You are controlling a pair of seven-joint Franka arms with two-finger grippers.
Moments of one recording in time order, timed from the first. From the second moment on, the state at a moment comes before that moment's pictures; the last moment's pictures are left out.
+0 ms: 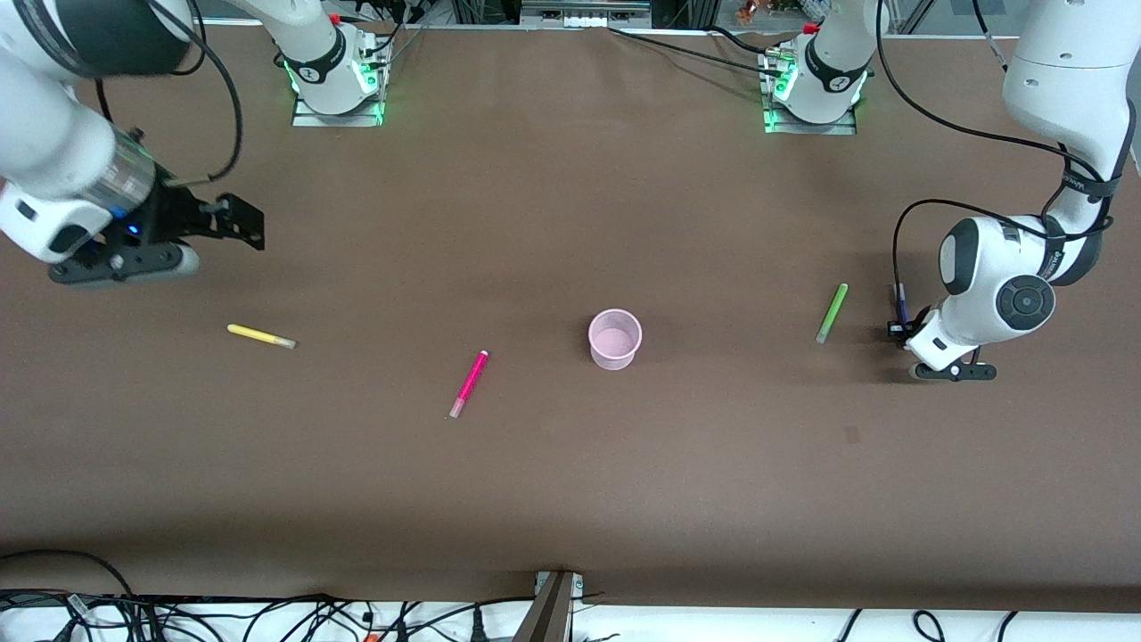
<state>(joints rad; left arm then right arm) 0.17 0.53 -0.01 -2.01 0.21 2.38 0.01 0.38 0.17 -0.22 -1.57 0.04 1.65 0.01</state>
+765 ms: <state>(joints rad) 0.17 0.41 -0.23 -1.79 0.22 1.97 0.20 0.44 0.45 -0.21 -1.57 0.28 1.82 0.34</state>
